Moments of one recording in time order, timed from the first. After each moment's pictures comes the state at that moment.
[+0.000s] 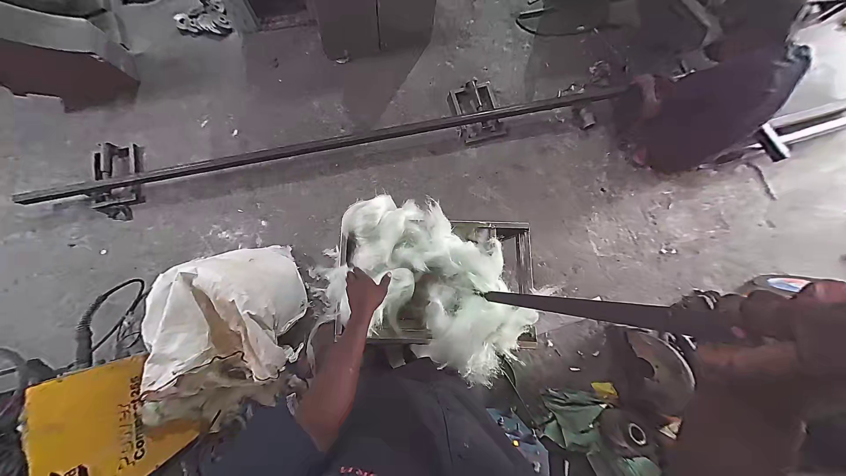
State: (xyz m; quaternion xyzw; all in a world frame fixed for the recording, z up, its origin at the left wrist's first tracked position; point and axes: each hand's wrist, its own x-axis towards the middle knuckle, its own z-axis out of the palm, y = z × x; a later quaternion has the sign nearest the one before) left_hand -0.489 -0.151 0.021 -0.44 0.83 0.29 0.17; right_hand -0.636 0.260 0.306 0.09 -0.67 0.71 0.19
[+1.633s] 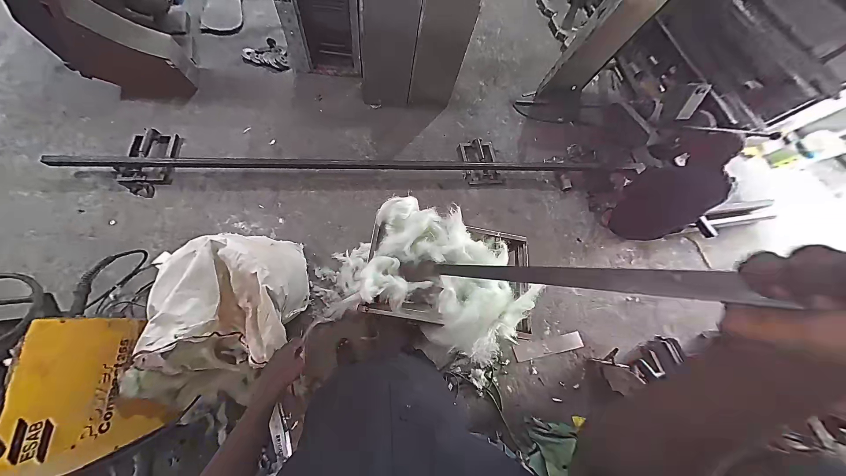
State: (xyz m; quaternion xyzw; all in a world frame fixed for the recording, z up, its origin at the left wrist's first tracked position) left_hand -0.091 -0.248 0.022 -0.39 0.82 0.32 0.27; right_hand -0.517 0.209 0.428 0.19 -0.53 0.81 0.14
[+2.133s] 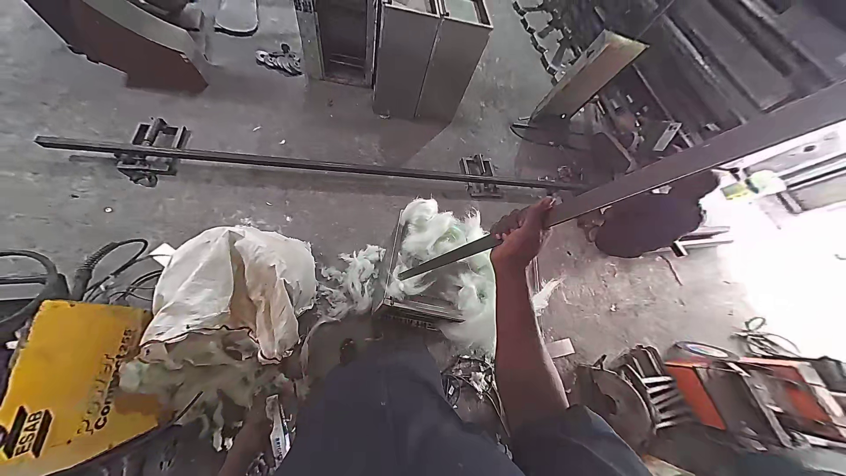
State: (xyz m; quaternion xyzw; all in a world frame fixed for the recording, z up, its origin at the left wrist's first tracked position) left_hand 0.155 -0.258 -0.047 -0.53 0.67 0.42 0.31; right_hand -0.448 -0.067 0.288 0.12 -0.55 0.82 0.05
